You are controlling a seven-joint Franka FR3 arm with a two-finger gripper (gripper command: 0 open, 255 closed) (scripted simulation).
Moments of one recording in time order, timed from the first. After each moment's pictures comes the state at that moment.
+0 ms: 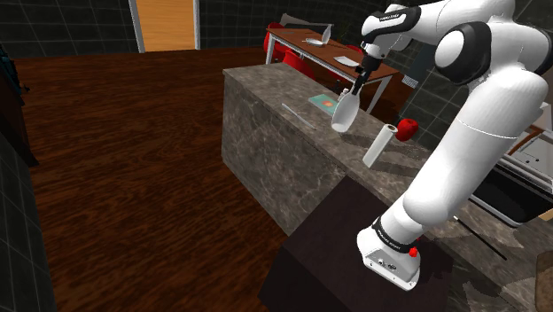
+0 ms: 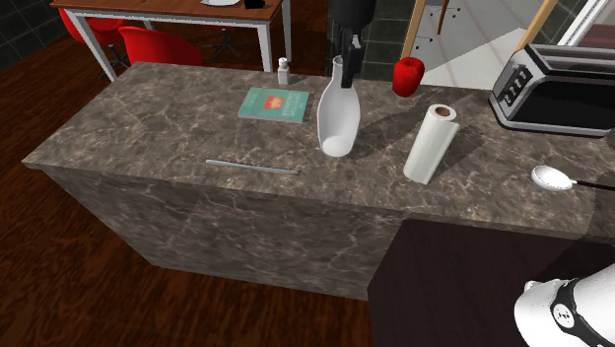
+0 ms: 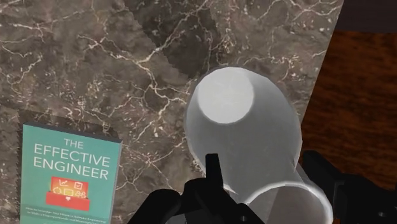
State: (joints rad) arm -0.17 0.16 -0.66 -1.80 0.14 1.94 -0.99
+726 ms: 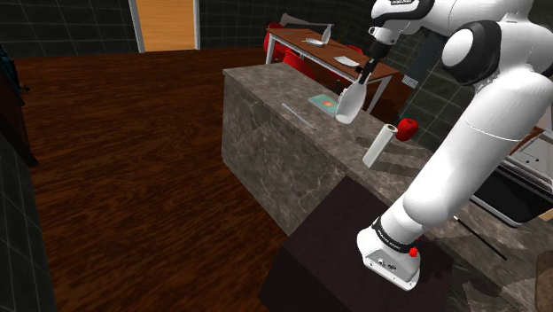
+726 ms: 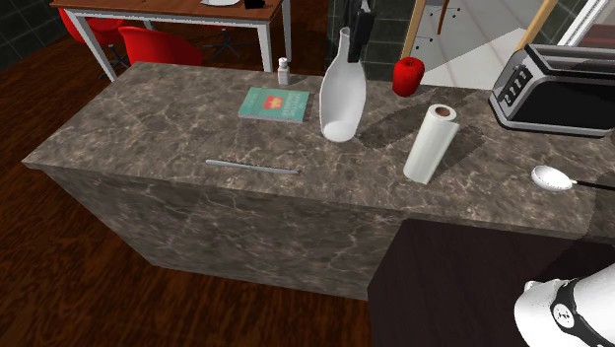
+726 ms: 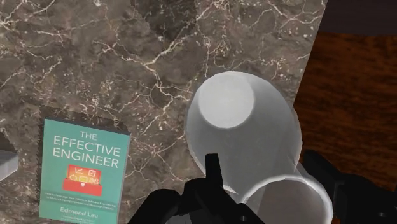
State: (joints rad) arm -0.17 0.12 -0.66 -1.70 0.11 1.81 -0.98
